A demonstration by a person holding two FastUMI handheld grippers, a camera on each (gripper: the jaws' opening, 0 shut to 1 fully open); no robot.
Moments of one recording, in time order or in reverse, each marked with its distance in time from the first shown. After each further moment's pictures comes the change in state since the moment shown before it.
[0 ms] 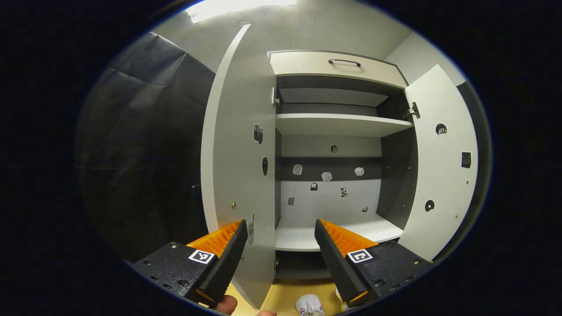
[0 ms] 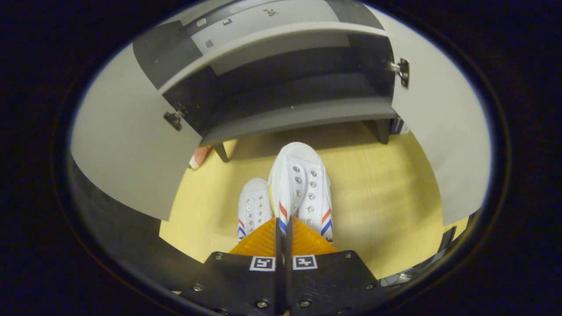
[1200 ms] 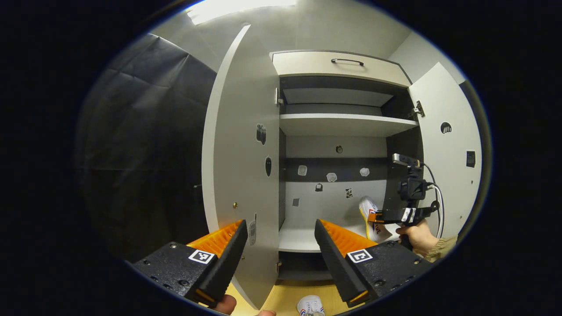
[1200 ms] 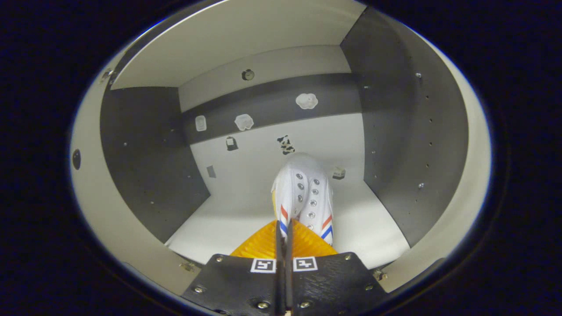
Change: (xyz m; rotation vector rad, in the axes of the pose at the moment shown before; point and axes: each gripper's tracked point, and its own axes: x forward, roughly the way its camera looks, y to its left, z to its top) left arm 0.003 0.002 0.000 0.011 -0.007 0.046; right arm -0.143 -0.029 0.302 -0.100 -0.572 -0.066
